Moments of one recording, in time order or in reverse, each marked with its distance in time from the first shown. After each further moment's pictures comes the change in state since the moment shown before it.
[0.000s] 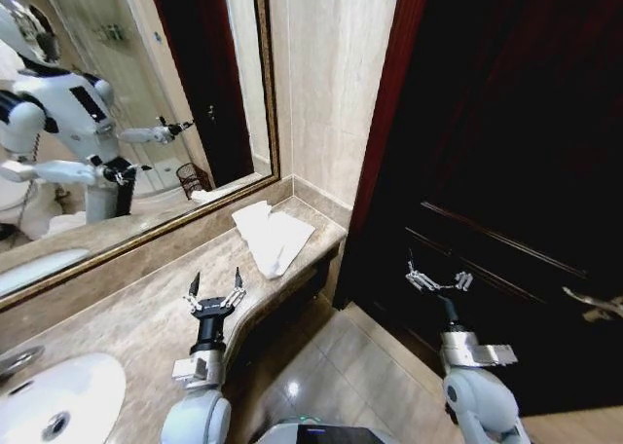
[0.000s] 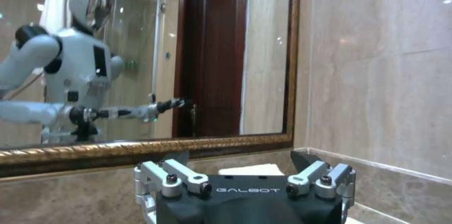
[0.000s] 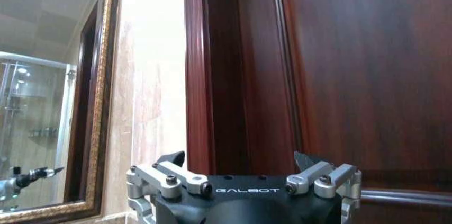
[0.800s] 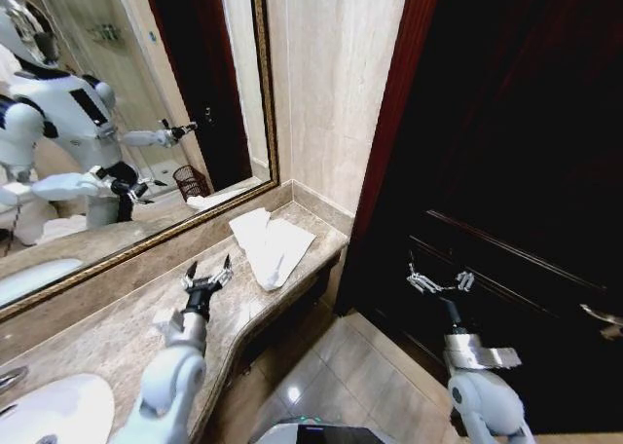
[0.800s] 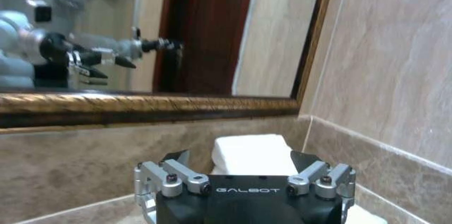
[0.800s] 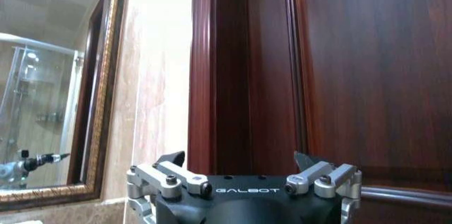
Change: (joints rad) left arm -0.318 0.352 -0.061 0.126 -0.499 0.389 -0.103; right arm -0.027 -0.019 0.021 -0.022 -0.018 0.023 -0.026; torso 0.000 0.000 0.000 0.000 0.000
